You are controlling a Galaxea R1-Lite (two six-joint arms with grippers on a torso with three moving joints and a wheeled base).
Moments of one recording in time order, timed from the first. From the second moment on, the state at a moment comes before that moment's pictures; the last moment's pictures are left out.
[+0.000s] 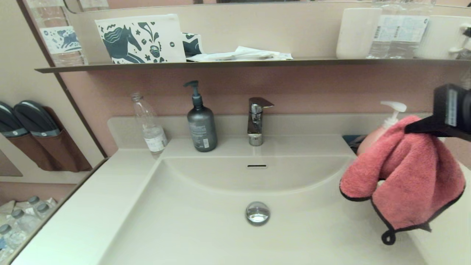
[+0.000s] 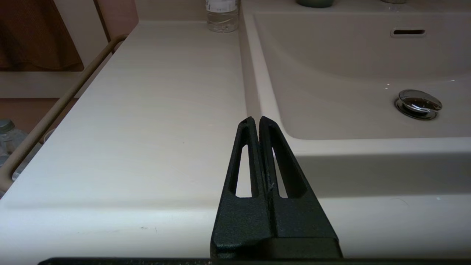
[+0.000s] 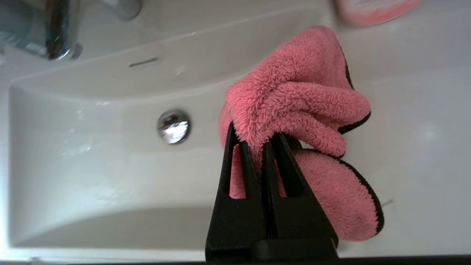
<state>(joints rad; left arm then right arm) 0.00 0.00 0.00 0.02 -0.02 0.00 0.53 1.44 -1.63 0.85 -0.29 0.61</state>
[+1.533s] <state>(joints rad) 0.00 0.00 0.00 0.02 -0.02 0.00 0.78 1.95 -1.70 1.04 -0.59 0.83</state>
